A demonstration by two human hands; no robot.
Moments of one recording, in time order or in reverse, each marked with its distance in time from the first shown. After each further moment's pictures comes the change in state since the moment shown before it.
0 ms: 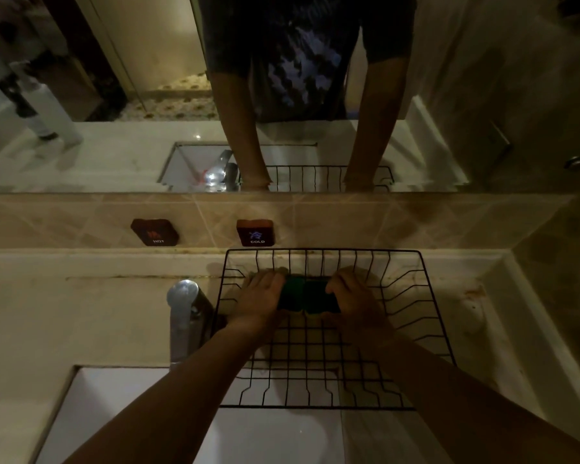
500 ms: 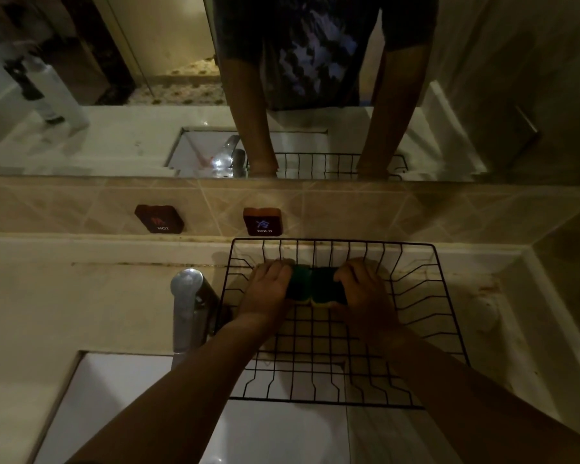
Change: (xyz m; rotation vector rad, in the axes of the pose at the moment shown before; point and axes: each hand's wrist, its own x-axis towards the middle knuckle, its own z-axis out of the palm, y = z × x) left_hand 0.000 -0.004 0.015 -0.049 0.108 0.023; right_hand 0.002 -0.002 0.000 -0.074 0.068 -0.010
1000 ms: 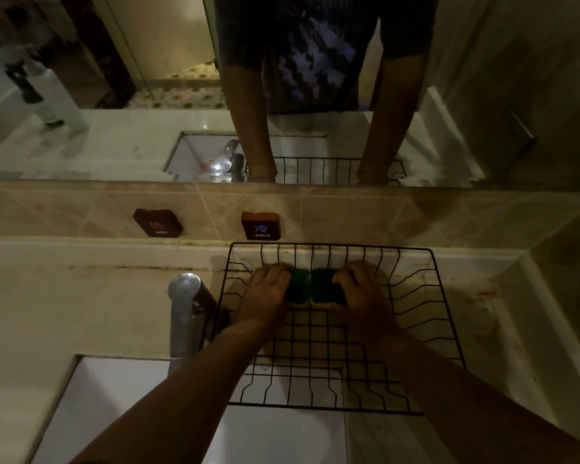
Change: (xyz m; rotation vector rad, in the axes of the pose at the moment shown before) left_hand -0.002 0.001 0.001 0.046 0.033 0.058; right_hand 0.000 0.009 0.007 0.066 0.025 0.004
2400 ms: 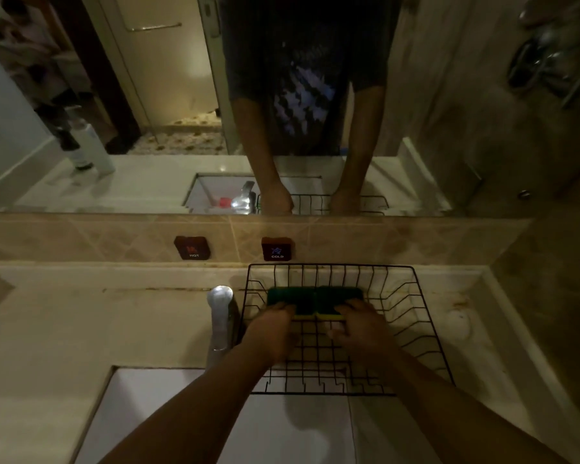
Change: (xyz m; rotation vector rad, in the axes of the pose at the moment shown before) left_hand -0.045 0.010 -0.043 -0.090 -0.260 -0.077; right_hand -0.027 -0.046 -0.027 -0.157 -0.288 0.270
